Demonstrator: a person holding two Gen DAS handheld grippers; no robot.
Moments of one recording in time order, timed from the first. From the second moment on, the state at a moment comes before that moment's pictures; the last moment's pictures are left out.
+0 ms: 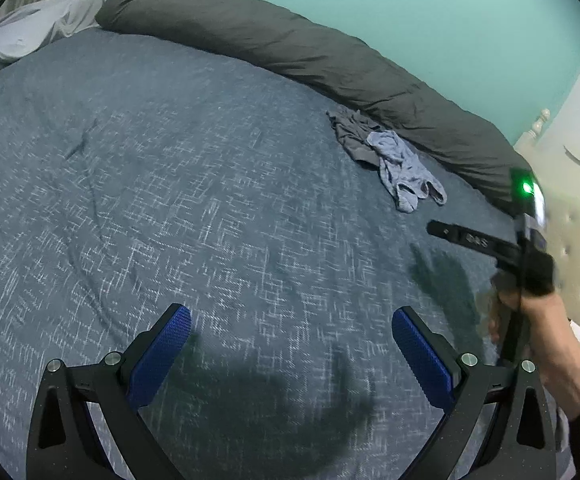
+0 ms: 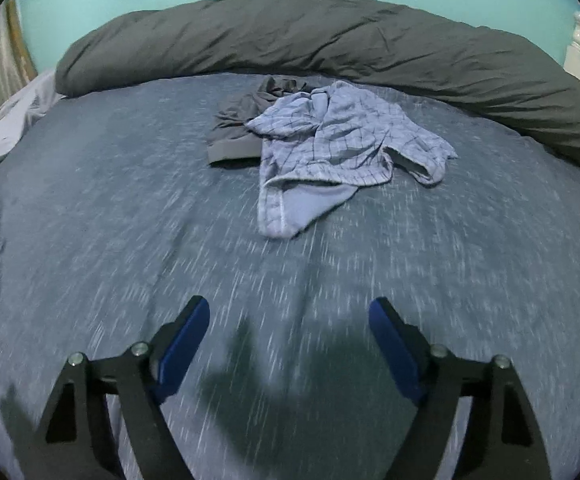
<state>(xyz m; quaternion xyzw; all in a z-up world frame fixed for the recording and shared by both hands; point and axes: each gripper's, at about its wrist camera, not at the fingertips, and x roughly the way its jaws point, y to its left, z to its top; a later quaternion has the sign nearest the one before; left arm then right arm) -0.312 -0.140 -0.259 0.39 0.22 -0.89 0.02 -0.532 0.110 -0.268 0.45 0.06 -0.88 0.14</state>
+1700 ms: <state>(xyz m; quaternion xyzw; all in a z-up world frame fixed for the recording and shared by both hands) -0.075 -0.100 -0.212 0.36 0.23 -0.90 0.00 -0.170 0.143 -0.178 0.37 -0.09 -0.85 0.37</state>
